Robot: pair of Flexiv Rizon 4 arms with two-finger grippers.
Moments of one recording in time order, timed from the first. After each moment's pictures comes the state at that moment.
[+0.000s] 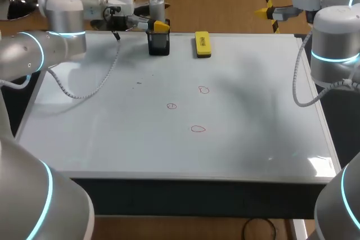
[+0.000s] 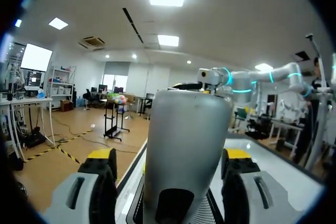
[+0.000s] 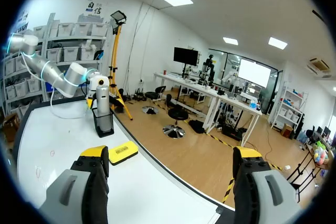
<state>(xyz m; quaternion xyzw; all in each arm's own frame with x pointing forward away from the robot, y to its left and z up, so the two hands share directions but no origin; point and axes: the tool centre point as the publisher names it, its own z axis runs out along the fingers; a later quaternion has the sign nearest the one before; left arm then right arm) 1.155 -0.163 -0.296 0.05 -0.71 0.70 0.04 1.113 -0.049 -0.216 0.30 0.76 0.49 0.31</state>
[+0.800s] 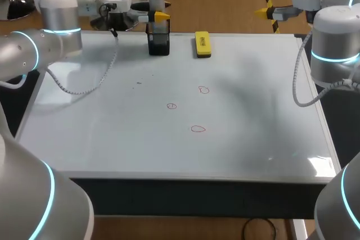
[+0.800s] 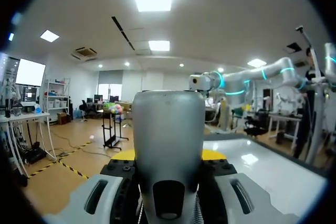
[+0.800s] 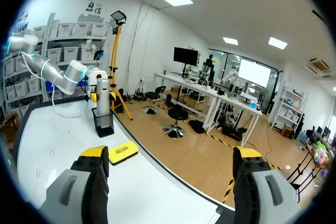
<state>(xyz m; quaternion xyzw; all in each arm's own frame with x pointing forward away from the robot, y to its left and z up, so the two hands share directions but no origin) 1.146 -0.158 -0.264 0.00 -0.70 0.71 0.02 1.113 -0.049 -0.216 0.30 0.76 0.49 0.31</state>
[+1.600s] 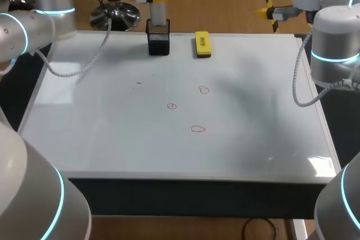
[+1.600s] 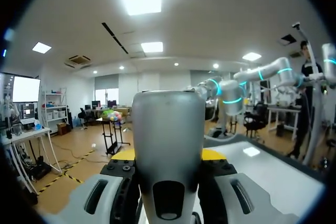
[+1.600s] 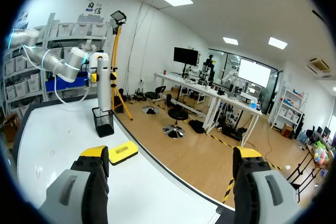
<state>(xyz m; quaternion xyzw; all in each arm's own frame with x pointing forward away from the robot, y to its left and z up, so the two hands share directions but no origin) 1.147 -0.158 -0.188 -0.03 -0.71 0.71 0.00 1.113 -0.049 -0.216 0.30 0.76 0.49 0.31</state>
